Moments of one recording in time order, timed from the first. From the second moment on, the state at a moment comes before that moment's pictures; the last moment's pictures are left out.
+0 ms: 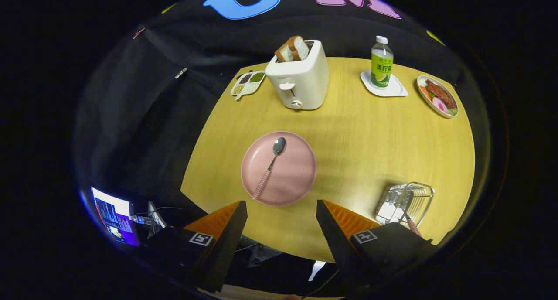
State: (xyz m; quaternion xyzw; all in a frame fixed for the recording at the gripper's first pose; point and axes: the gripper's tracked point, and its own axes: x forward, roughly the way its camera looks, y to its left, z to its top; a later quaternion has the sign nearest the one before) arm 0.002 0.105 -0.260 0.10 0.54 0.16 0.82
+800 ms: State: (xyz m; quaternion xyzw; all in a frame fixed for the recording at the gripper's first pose) arm 0.021 0.177 -0.388 0.09 0.64 0.11 0.76
